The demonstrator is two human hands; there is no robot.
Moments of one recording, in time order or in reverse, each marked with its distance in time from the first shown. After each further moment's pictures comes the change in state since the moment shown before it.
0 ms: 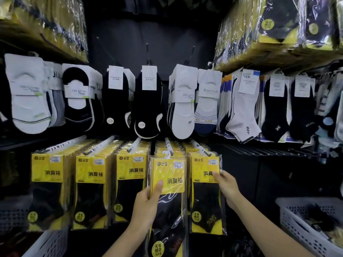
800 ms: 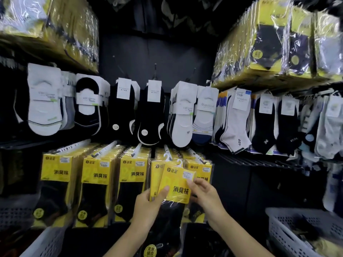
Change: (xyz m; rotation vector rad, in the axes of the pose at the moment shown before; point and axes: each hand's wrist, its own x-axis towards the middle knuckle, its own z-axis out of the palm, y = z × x) left_hand -0.023 0.026 -0.005 -0.136 -0.030 -0.086; right_hand -0.107 -0.053 0.030 0.124 -0.280 -0.053
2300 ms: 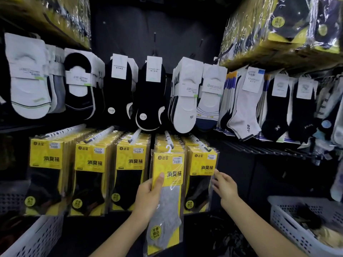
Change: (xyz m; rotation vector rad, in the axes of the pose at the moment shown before) left_hand 0.029 -0.034 0.009 0.002 -0.022 -0.019; right_hand 0.074 0.052 -0.054 0.094 0.502 0.238
